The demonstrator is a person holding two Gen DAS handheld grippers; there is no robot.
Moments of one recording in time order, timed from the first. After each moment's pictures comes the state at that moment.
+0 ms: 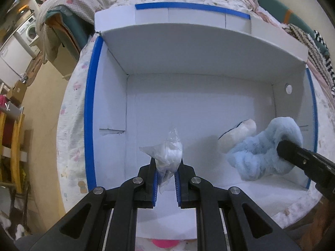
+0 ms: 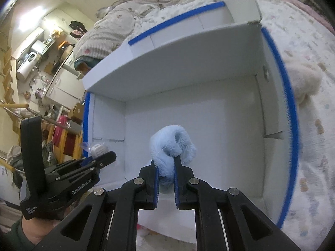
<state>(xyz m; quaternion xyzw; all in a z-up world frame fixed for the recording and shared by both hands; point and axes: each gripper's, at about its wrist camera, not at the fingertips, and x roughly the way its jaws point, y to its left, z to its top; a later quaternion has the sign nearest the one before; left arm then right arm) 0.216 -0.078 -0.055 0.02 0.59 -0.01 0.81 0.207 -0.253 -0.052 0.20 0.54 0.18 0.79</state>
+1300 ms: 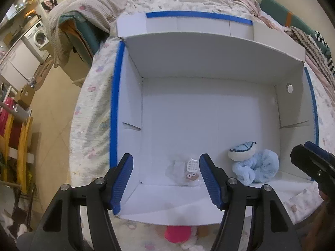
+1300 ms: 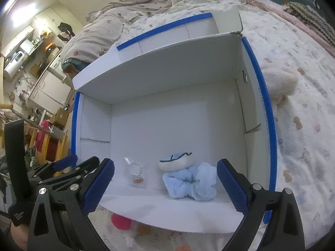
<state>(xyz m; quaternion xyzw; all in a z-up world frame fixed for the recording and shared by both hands) 0.194 -0.067 -0.038 0.03 0.56 0.01 0.83 0.188 -0.245 -0.037 0.16 0.52 0.11 0.83</state>
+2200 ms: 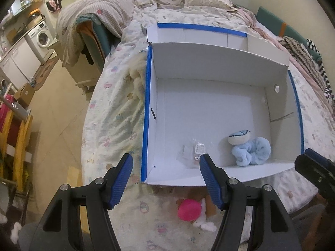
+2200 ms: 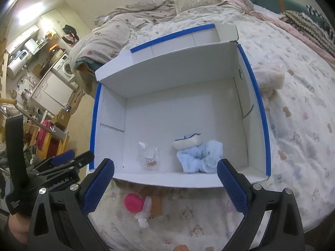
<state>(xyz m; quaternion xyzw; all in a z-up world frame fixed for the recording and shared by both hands) 0.138 -0.031 -0.003 0.01 0.53 0.00 0.85 0.127 -0.226 -0.004 0.15 0.50 0.11 0.84</state>
